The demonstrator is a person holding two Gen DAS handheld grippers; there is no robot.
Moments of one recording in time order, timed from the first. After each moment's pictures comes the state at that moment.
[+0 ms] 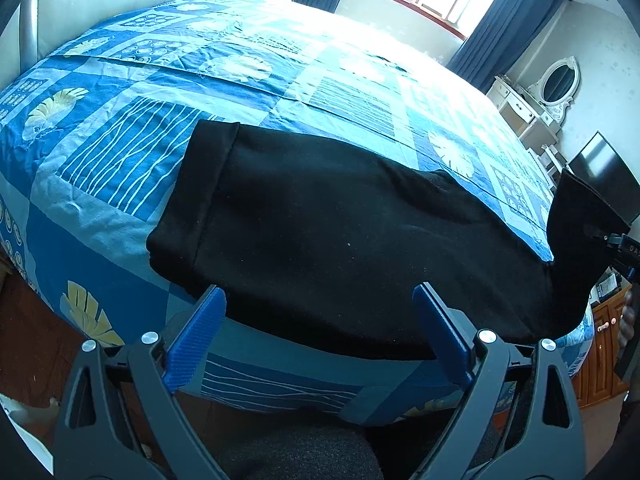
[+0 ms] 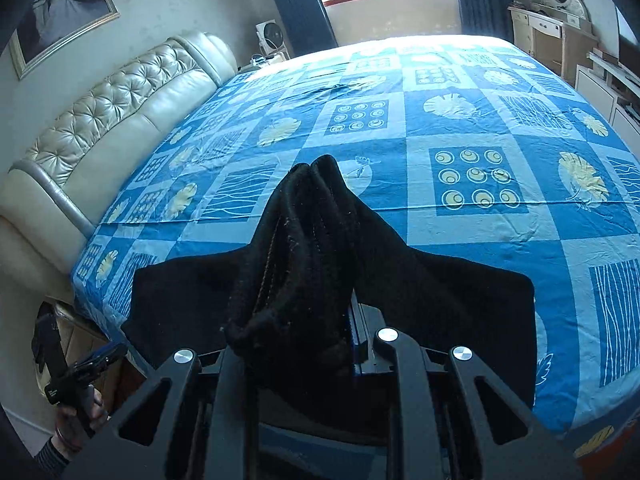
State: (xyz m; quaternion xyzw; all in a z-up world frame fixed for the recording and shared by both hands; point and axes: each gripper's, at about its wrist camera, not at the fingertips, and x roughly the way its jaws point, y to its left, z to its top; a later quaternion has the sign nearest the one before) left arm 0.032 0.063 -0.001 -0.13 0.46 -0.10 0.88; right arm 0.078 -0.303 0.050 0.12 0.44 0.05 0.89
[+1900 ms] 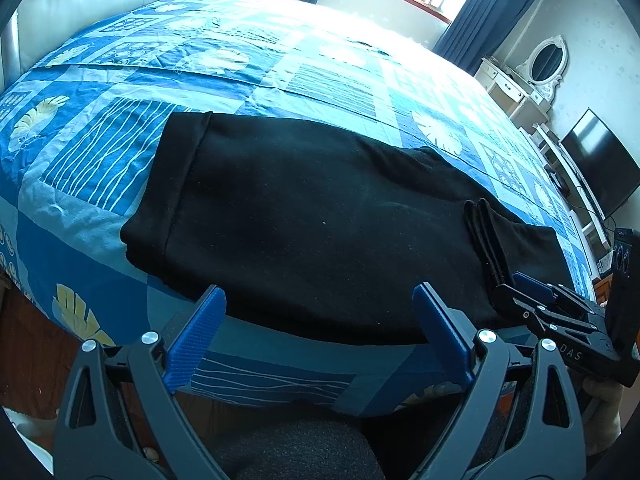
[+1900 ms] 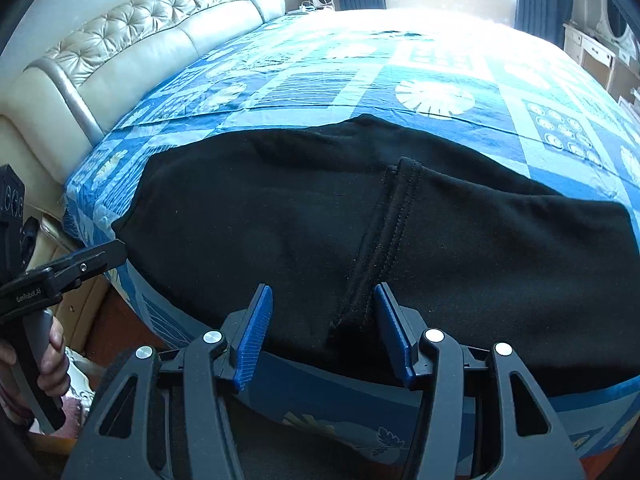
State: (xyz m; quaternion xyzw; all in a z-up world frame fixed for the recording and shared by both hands) left arm 0.028 0.044 -0.008 -0.10 0.47 -0.12 0.87; right arm 0.040 -0.171 -0.021 0.04 0.47 0.11 0.88
